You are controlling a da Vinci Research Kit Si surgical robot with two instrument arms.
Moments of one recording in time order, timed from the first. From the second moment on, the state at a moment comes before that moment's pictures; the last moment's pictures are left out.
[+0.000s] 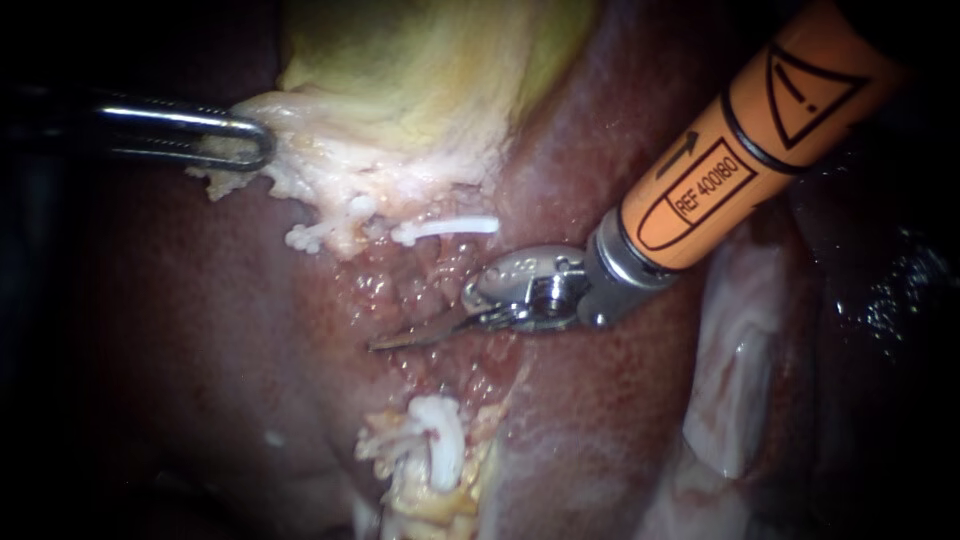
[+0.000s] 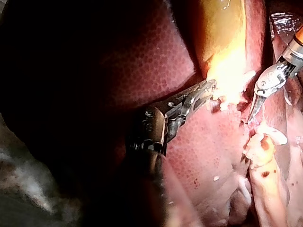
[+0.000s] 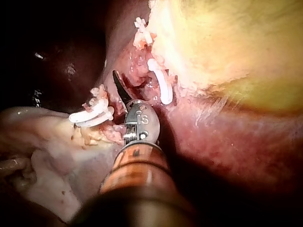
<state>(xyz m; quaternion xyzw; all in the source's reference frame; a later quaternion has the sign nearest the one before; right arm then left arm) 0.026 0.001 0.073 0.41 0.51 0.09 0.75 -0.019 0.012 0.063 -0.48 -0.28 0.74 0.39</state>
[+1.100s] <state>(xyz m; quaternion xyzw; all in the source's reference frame) 0.016 0.001 0.063 0.12 0.49 0.10 0.86 -0.019 0.012 0.063 -0.48 -0.28 0.74 0.39</state>
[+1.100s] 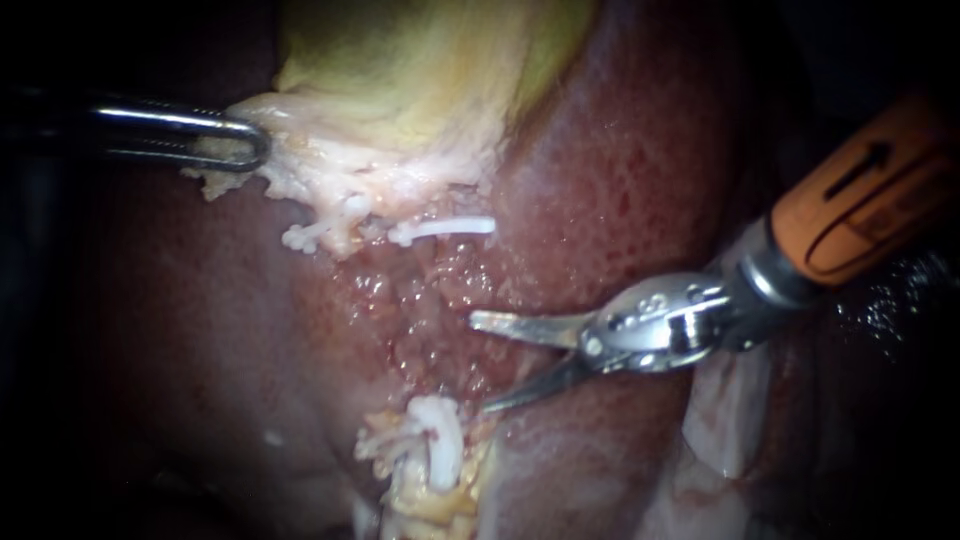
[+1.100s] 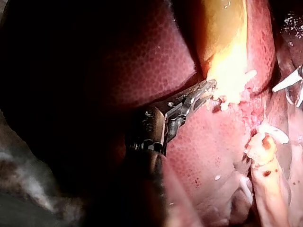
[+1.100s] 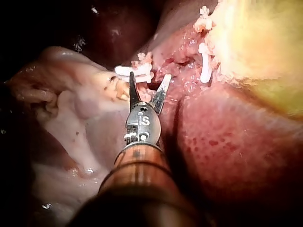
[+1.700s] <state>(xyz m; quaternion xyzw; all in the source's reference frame) 0.009 0.003 0.061 0.07 0.46 0.10 0.88 -0.020 0.012 0.065 -0.48 -0.27 0.74 0.39</state>
